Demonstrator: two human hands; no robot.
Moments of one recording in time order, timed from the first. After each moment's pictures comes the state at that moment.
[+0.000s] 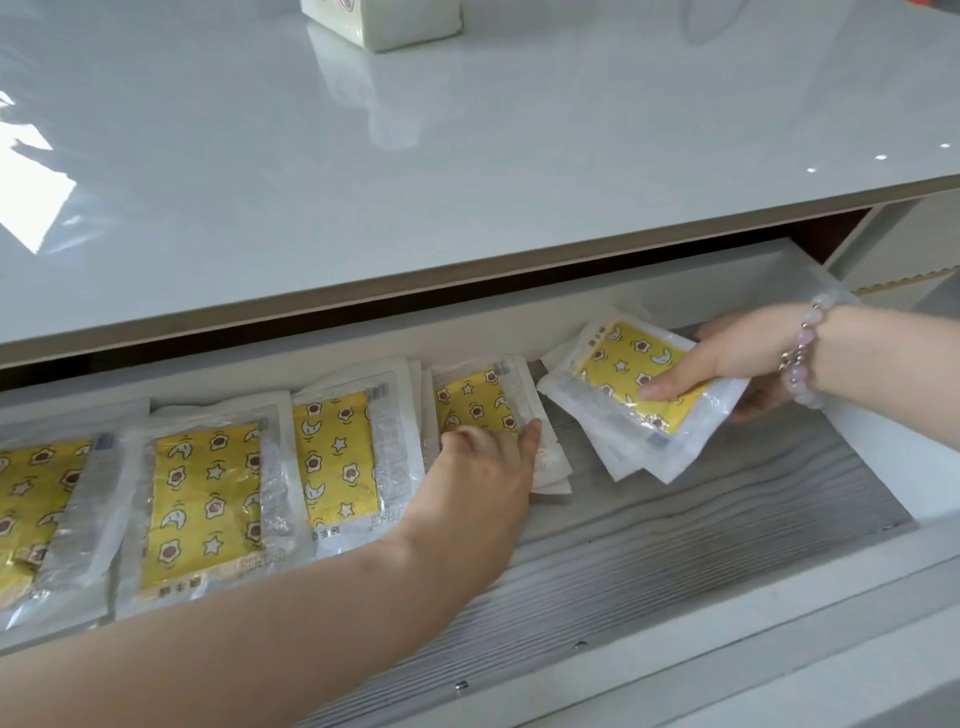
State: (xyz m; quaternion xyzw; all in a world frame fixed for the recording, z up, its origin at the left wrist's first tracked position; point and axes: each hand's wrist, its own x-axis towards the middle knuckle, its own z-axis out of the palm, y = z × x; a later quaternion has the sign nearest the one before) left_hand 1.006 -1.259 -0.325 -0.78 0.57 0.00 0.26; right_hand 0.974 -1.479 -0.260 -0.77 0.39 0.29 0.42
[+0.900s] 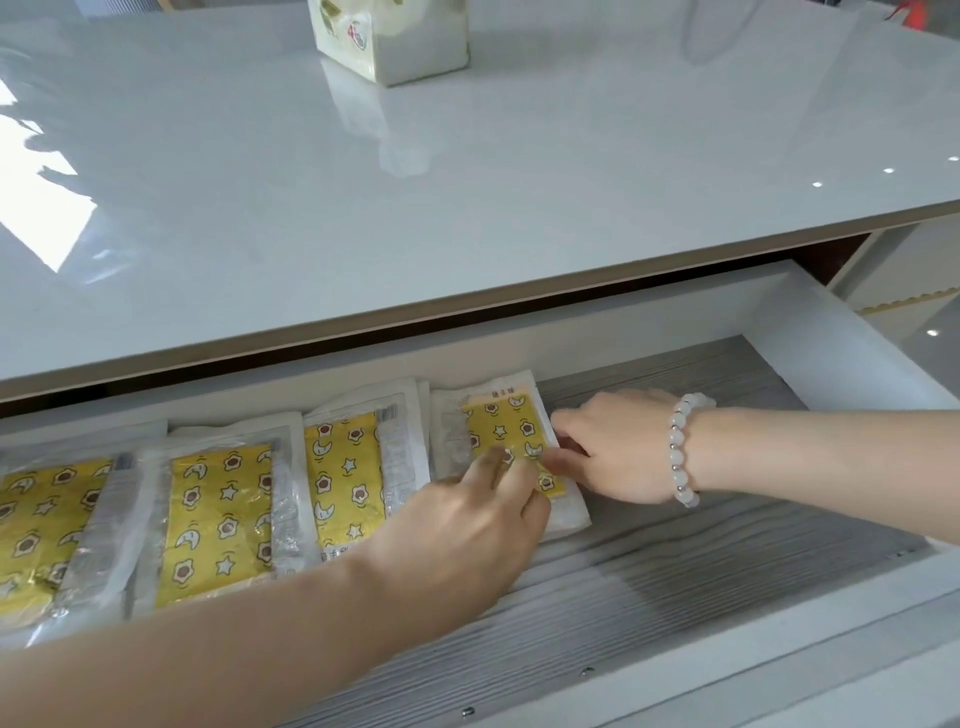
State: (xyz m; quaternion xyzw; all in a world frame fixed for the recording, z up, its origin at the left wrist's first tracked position) left_hand 1.017 -1.229 -0.331 -0.77 0.63 -0.13 0.03; right_hand 0.981 -1.402 -0.283 -0.96 0.03 0.27 0.04
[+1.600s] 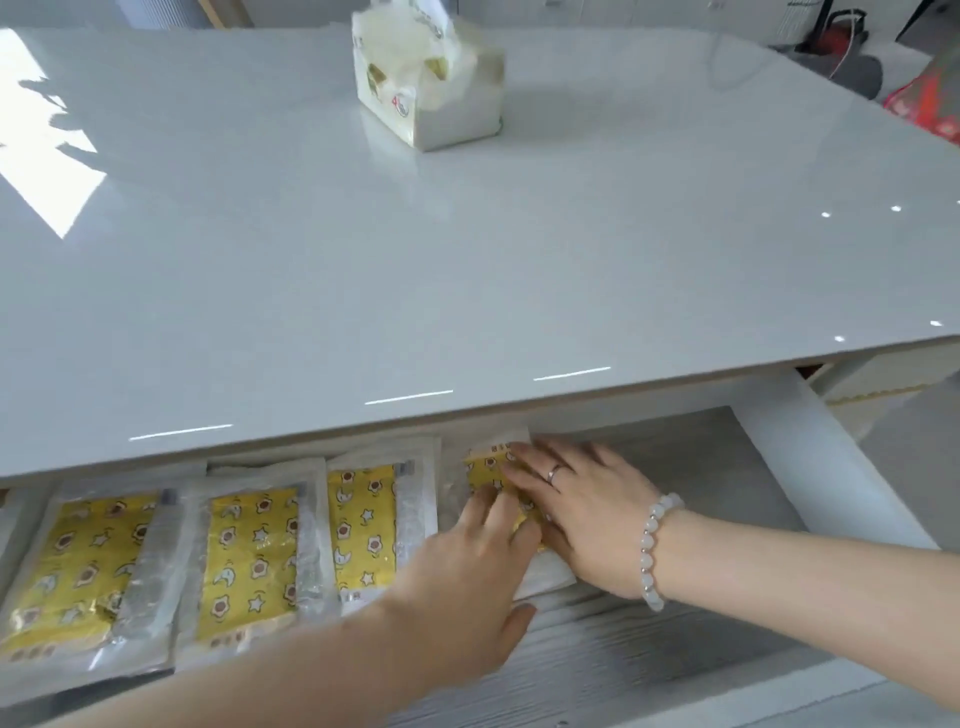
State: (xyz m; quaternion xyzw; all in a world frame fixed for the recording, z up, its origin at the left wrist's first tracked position) left_hand 1.006 -1.242 -0.325 -0.84 0.51 0.17 0.02; right_hand 0.974 -1.400 -0.322 -0.99 -0.07 0.09 -0.01
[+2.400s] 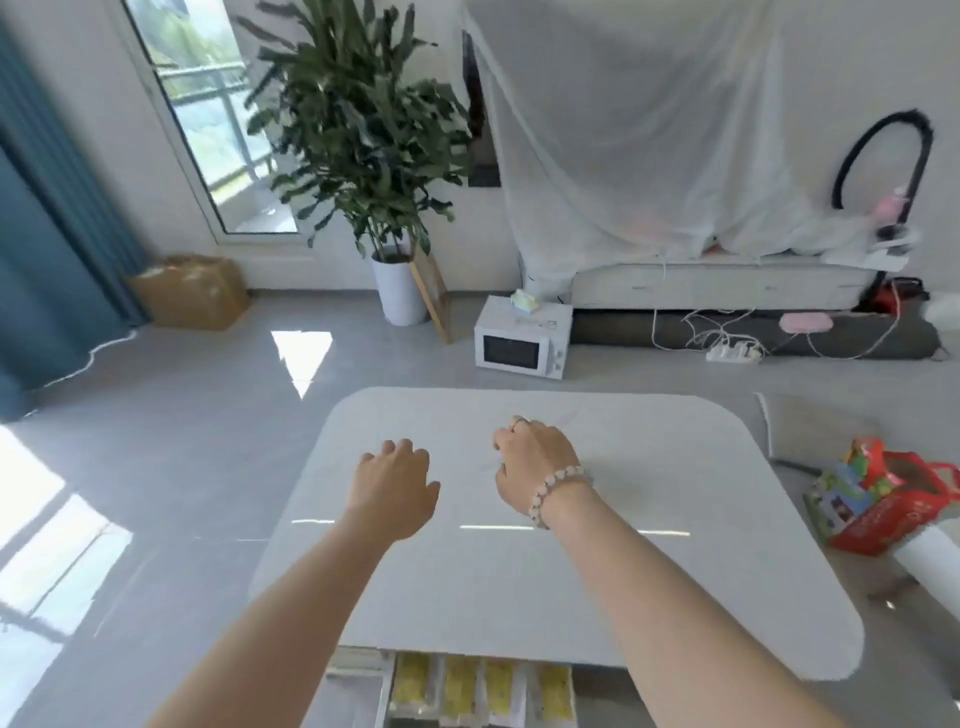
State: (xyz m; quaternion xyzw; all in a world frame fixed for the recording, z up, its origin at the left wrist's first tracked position) left_hand 1.098 -1.130 0.297 -0.98 0.20 0.06 0.05; right_hand 1.065 -1.295 0.313 -1.00 -0.03 0.01 0.04
